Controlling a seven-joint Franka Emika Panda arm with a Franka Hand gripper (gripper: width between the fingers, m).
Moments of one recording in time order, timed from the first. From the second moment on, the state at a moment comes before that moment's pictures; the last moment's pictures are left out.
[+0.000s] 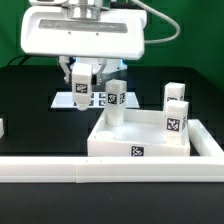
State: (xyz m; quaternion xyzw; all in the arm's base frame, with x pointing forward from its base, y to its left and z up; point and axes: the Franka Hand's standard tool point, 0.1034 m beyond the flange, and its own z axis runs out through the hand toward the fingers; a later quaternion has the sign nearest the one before) arm 0.527 -0.045 0.106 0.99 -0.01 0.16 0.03
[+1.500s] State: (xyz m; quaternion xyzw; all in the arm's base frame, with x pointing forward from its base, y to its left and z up) arm 0.561 -0.031 0.126 0.96 0.00 0.29 0.05
